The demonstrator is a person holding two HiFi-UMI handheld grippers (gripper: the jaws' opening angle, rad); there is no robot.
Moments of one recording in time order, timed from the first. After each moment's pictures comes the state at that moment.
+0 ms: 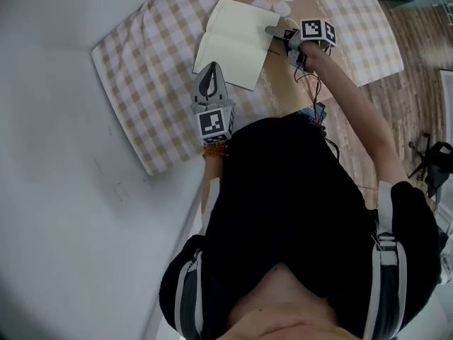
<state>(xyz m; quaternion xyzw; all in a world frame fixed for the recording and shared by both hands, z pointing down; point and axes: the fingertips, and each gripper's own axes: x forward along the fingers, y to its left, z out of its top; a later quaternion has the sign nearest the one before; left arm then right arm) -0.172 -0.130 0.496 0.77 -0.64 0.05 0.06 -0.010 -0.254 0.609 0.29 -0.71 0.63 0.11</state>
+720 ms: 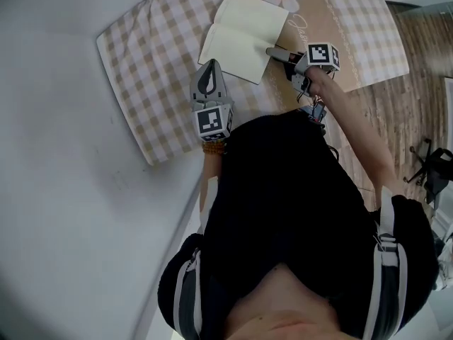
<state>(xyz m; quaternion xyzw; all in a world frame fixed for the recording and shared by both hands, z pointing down) -0.190 -0.112 0.494 0.75 -0.65 0.05 0.06 -0.036 -0.158 0.602 0.21 -0.70 0.68 0.09</state>
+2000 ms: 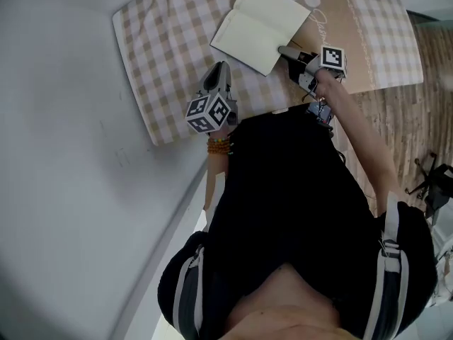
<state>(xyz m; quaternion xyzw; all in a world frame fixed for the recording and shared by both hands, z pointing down) -0.220 -0.064 0.558 0.70 -0.64 -0.02 0.33 -0.062 -0.133 0.600 0.17 -0.65 0.74 -0.01</state>
